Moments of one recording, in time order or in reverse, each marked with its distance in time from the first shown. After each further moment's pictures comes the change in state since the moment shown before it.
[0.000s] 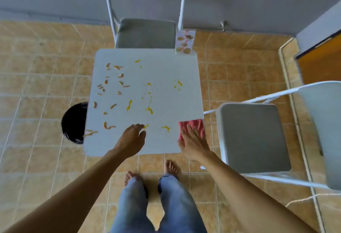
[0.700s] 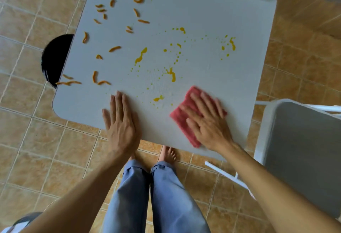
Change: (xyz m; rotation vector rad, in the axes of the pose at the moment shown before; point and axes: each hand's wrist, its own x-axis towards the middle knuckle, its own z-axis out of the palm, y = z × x) left_hand 0.083 -0.134 0.181 -0.008 0.508 -0.336; right_hand 0.184 0.053 0.093 -0.440 0.455 -0.634
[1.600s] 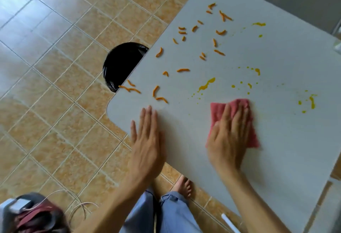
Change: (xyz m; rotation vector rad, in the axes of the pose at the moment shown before) left_hand 0.003 -0.042 -0.014 -0.062 0.231 -0.053; right_hand 0.119 -0.089 0.014 0.090 0.321 0.295
